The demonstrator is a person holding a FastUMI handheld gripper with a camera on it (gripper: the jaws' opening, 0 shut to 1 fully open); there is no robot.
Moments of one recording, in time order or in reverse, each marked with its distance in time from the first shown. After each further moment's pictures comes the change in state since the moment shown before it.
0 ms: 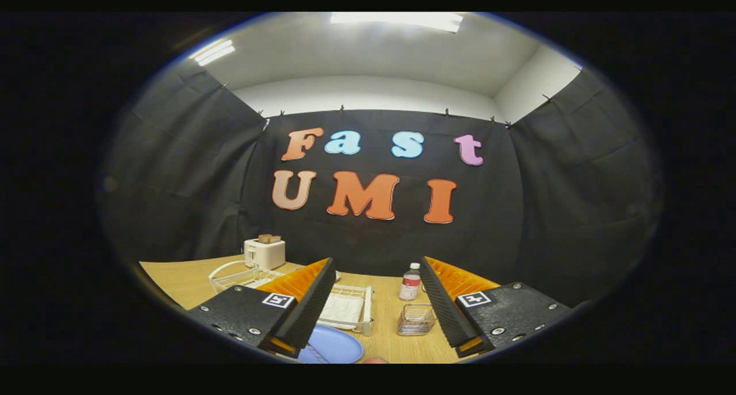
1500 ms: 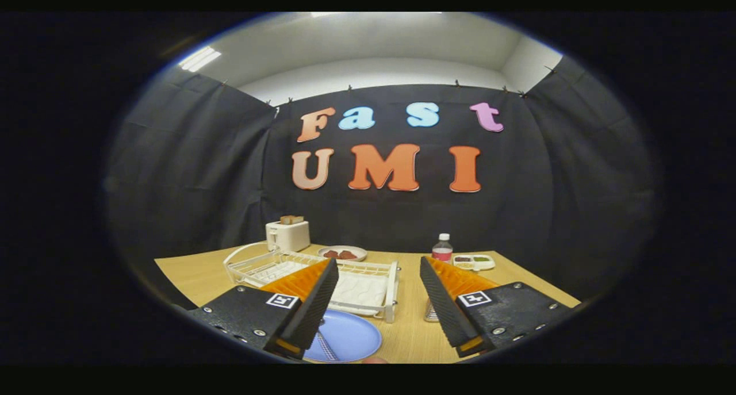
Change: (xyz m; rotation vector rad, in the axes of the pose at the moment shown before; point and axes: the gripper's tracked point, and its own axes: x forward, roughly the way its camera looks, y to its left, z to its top) arm 0.018 0.005 -0.062 0.074 0.114 0.093
